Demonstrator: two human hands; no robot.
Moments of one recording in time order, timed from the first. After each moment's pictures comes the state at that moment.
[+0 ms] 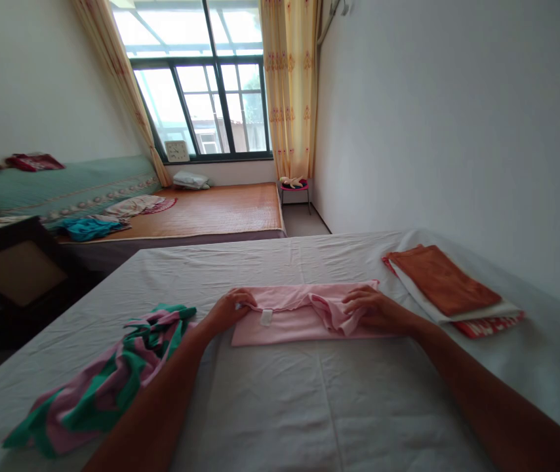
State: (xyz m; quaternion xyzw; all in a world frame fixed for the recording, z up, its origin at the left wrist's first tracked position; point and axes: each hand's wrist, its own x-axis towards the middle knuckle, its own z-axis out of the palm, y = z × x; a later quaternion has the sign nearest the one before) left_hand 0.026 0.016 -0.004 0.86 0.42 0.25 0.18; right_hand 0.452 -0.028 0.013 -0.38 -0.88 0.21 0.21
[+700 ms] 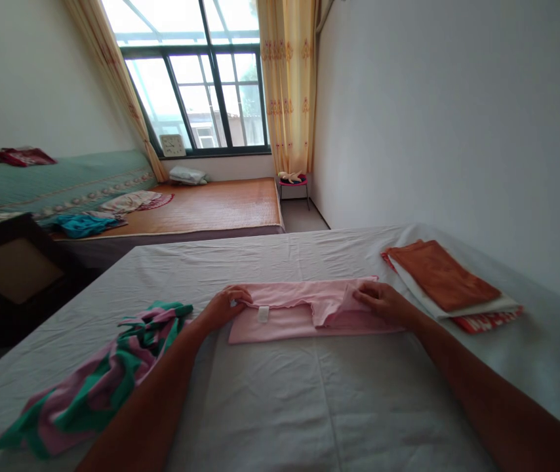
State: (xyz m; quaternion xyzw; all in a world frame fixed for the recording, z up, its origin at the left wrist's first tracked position) left_hand 0.021 0.018 -0.006 0.85 0.42 0.26 0.18; right_hand 0.458 -0.027 0.009 -0.52 -0.76 0.28 0.28
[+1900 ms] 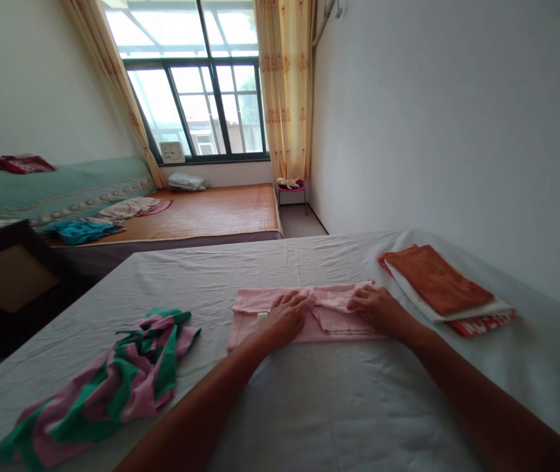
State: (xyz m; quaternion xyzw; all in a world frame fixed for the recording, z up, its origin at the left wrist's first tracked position) left_hand 0.163 -0.019 0.001 0.91 0.38 0.14 0.12; right_hand 0.446 -0.040 0.021 -0.49 -0.86 0.00 0.10
